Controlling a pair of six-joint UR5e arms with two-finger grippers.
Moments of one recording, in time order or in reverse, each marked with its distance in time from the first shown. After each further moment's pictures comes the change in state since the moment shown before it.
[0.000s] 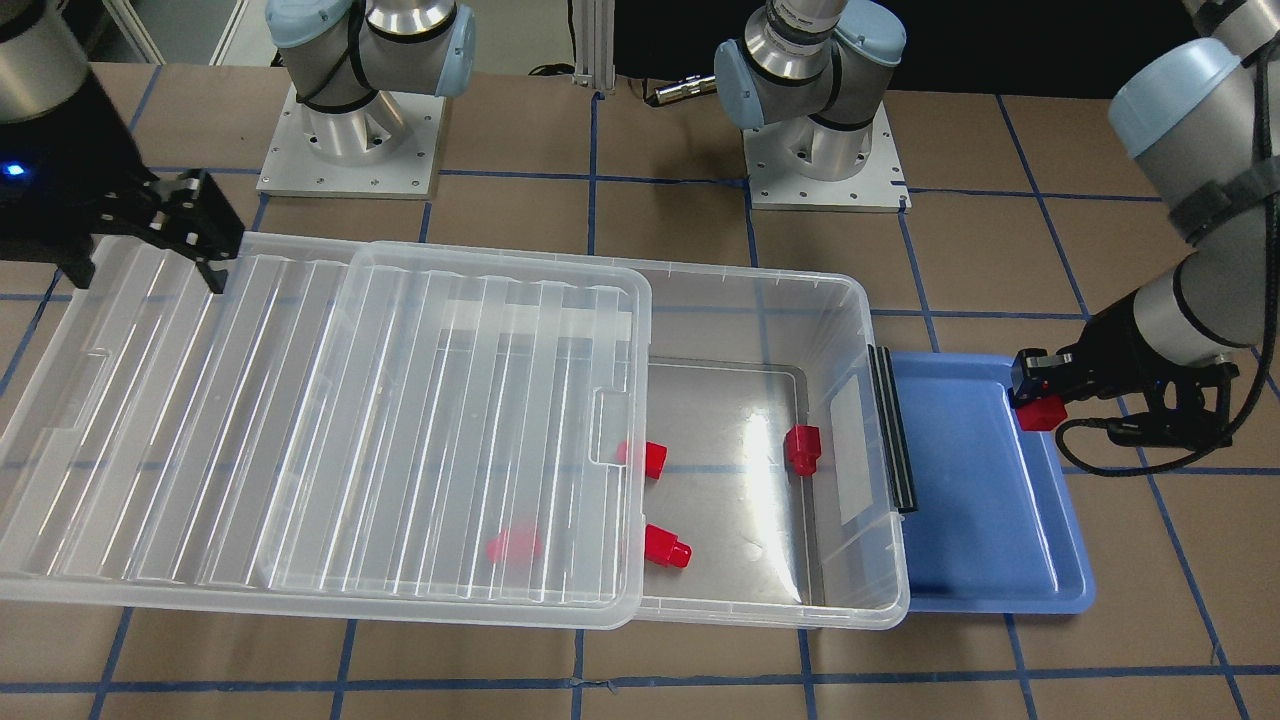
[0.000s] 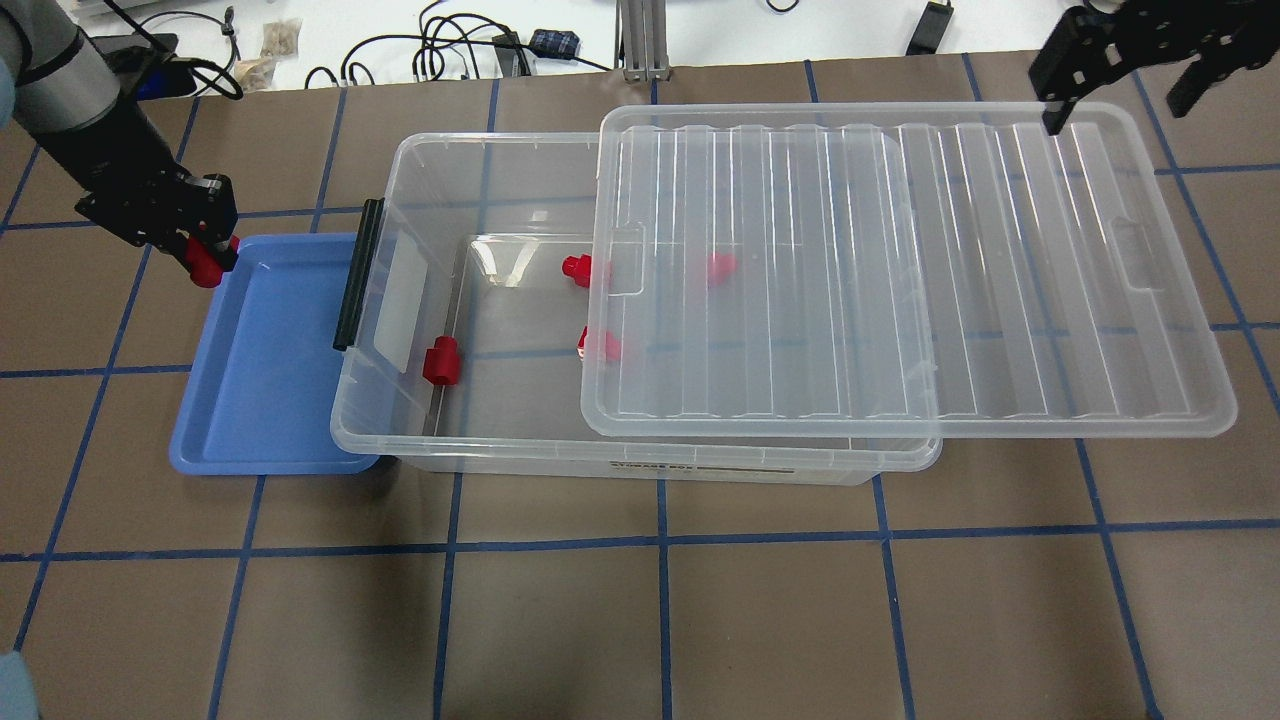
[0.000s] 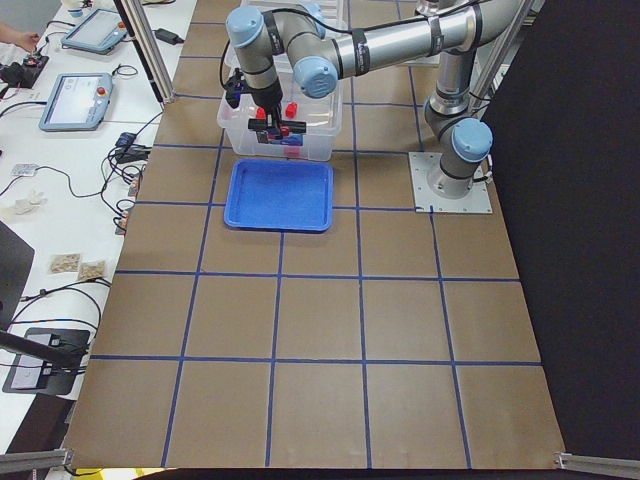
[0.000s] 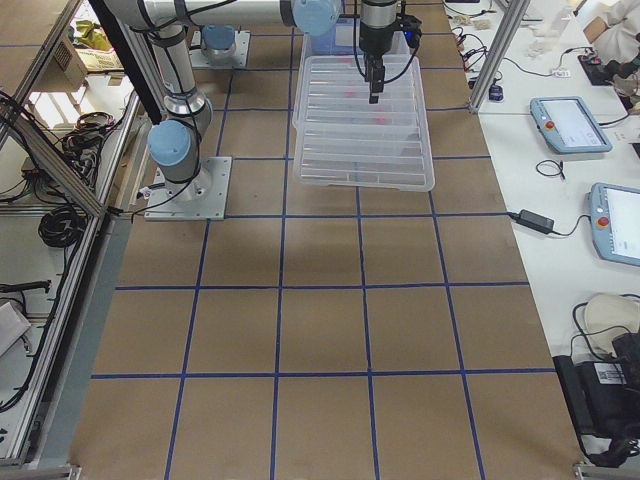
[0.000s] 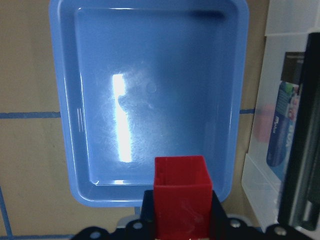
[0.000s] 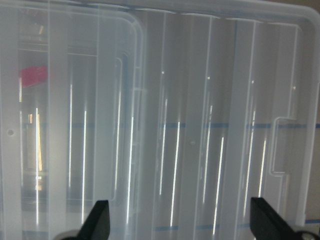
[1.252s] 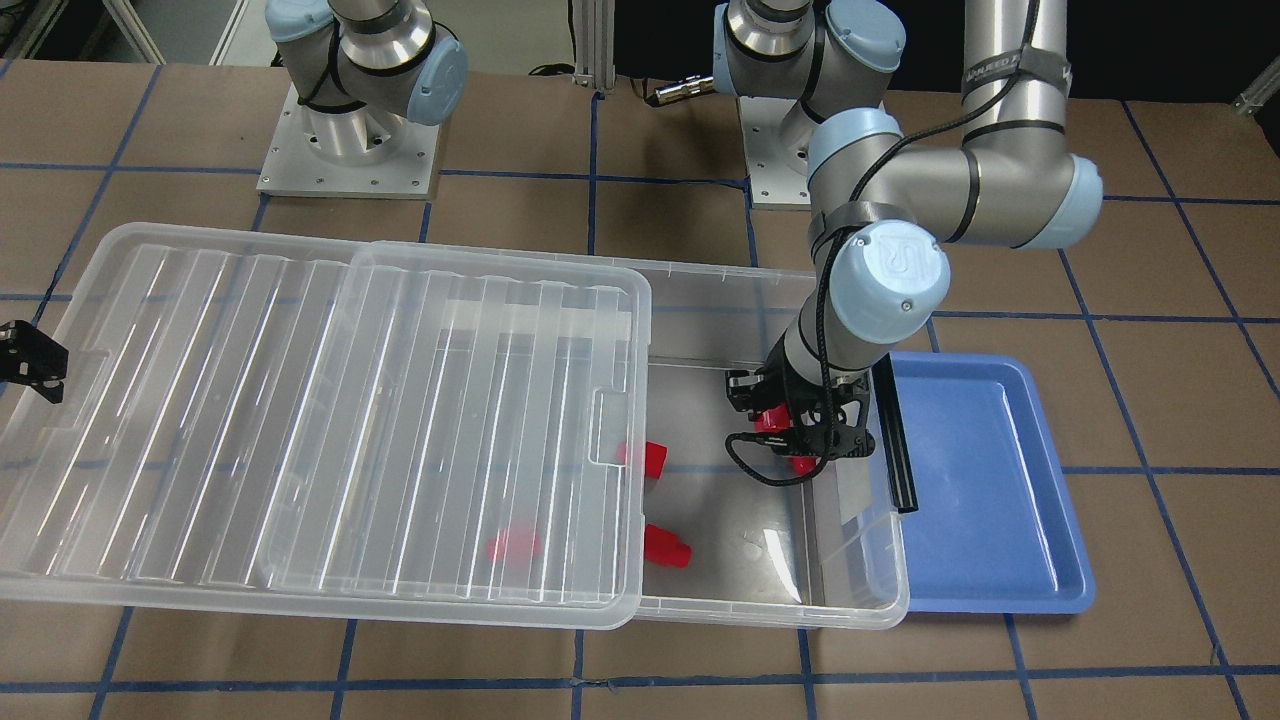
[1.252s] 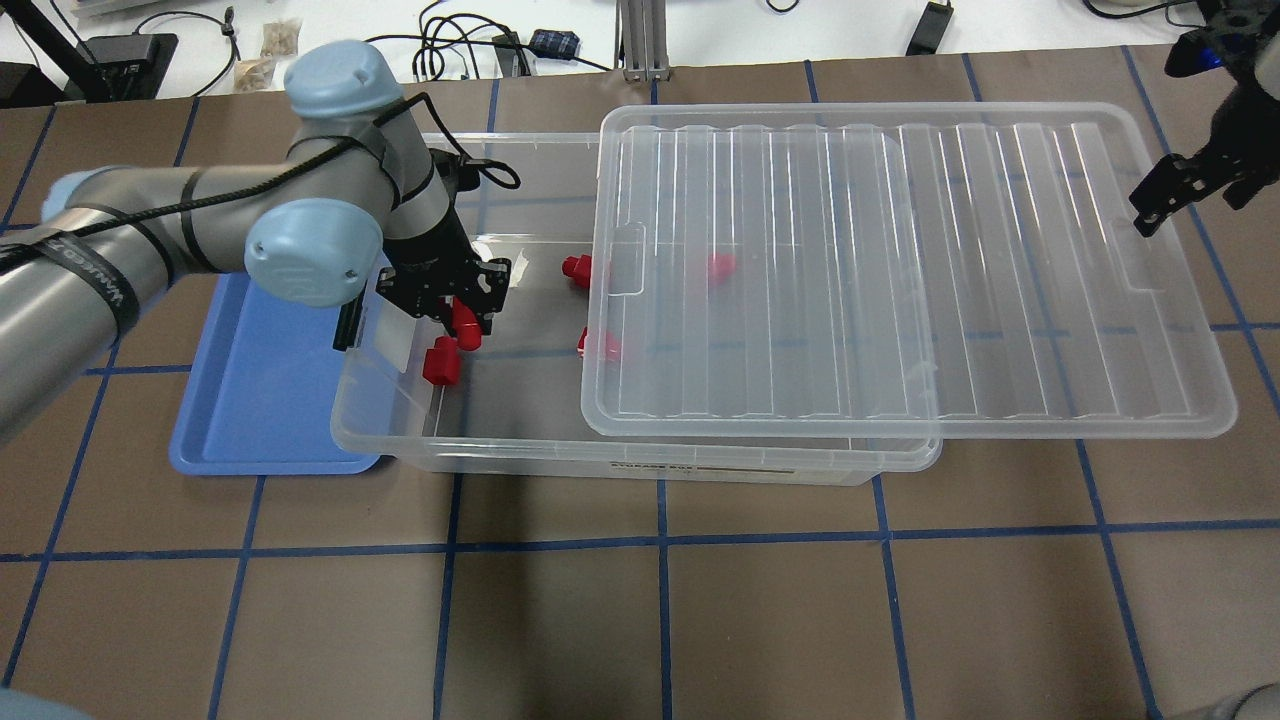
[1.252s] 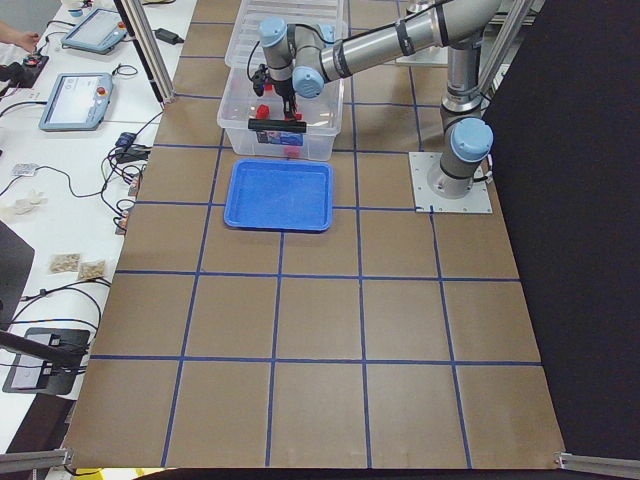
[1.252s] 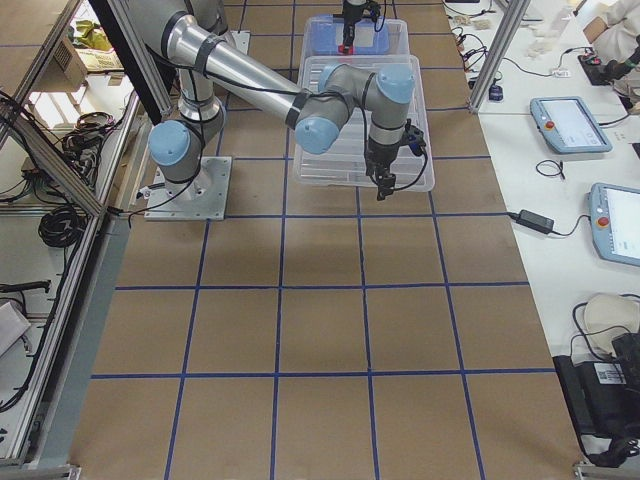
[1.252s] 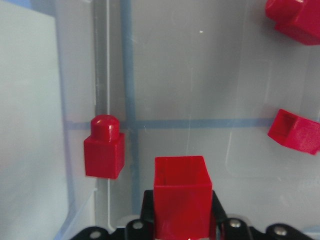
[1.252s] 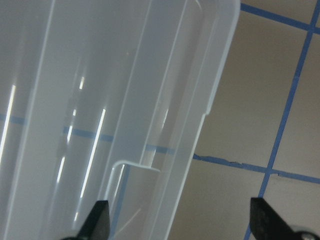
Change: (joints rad) left arm -0.411 0.025 0.012 -0.048 -0.059 -0.439; right arm -0.352 0.126 0.165 -0.298 -0.011 -0.578
